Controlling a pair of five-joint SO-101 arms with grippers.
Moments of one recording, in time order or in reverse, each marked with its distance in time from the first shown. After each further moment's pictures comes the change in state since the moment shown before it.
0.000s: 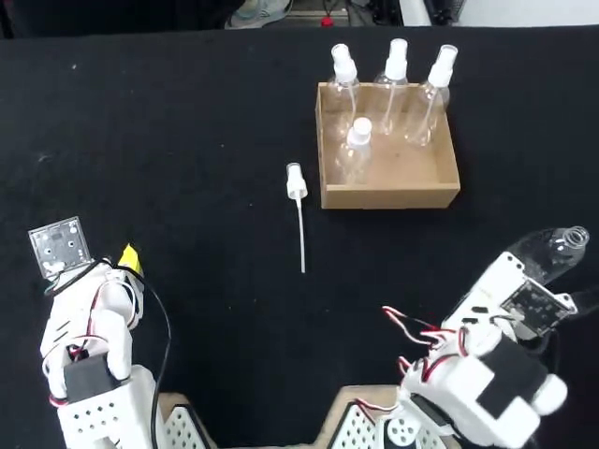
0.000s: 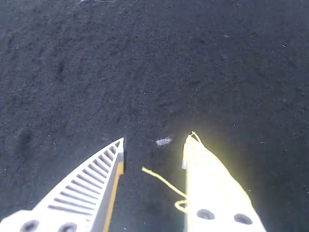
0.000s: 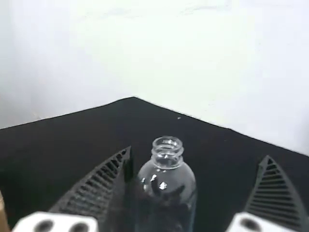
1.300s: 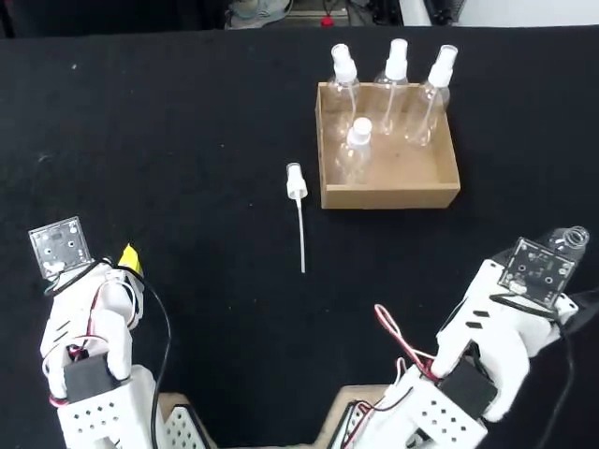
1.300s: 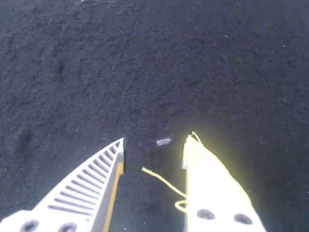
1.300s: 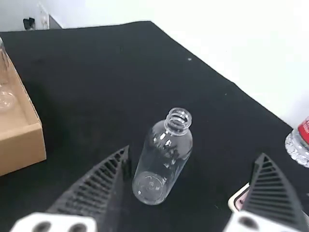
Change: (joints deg) left arm 0.0 0.0 0.0 0.0 0.0; right arm -2.6 -94.6 -8.8 124.6 12.1
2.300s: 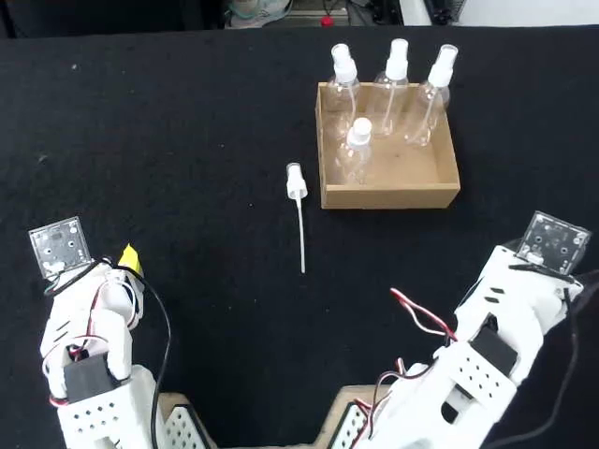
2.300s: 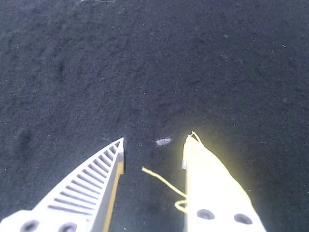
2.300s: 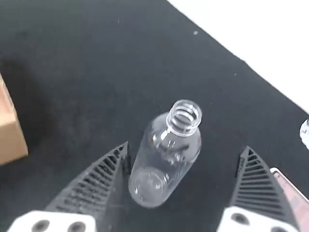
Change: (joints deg) left arm 0.0 0.0 0.0 0.0 0.0; right arm 0.7 34.5 -0.6 -29.6 0.0
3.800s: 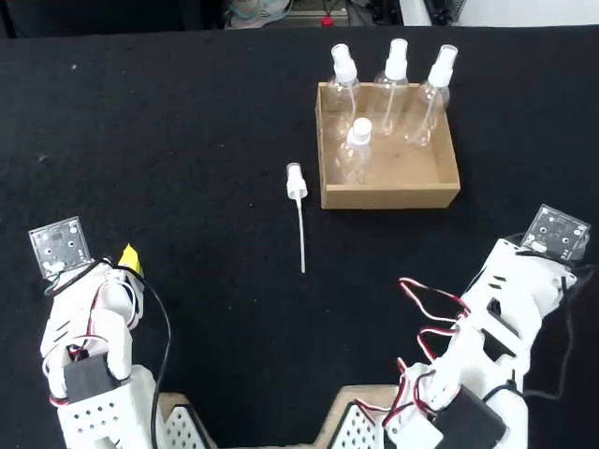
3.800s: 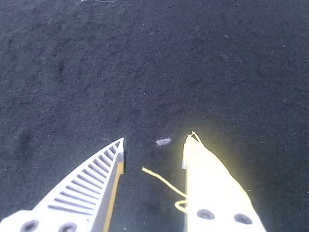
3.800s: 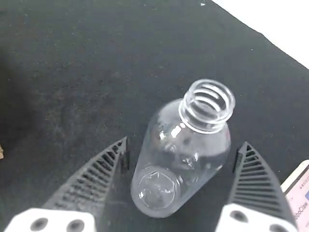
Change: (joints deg) left arm 0.0 0.0 0.0 0.0 0.0; right arm 0.0 40.4 -4.7 -32.5 -2.1
